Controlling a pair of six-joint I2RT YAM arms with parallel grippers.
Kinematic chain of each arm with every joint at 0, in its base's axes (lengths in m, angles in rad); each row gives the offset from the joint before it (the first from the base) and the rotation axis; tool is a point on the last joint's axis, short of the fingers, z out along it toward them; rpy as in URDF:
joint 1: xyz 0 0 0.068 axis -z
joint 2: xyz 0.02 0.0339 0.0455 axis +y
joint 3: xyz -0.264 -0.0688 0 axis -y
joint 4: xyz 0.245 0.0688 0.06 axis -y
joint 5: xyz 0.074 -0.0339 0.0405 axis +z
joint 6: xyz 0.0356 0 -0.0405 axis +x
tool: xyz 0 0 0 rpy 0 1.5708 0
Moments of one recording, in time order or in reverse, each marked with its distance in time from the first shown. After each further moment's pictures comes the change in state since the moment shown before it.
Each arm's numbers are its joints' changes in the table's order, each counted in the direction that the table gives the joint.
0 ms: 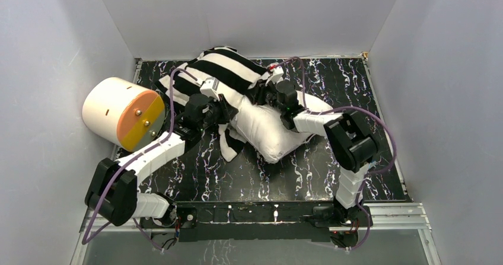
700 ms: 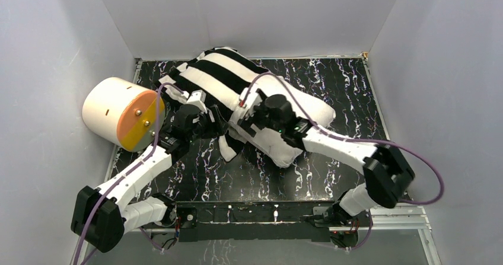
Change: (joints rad) left arm -0.023 -0.249 -0.055 -0.400 0.093 -0.024; right arm -0.223 -0.473 -0.100 -0.602 -0.066 -0.767
